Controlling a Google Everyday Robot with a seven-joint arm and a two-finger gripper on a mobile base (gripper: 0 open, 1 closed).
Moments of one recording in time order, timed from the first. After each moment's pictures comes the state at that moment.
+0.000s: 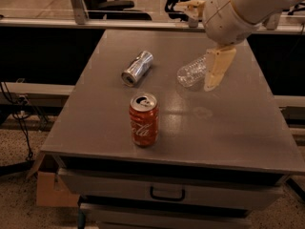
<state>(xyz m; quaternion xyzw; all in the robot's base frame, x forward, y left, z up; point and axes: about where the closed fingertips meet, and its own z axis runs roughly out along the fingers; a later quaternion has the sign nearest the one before) 0.551 -0.089 0.990 -0.81 0.49 -0.09 0.32</state>
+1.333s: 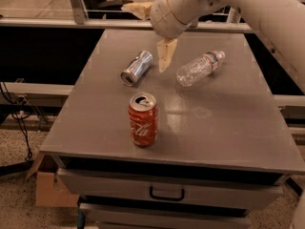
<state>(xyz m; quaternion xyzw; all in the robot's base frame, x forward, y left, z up) 0.670 0.018 0.949 -0.87 0.30 -0.09 0.39</state>
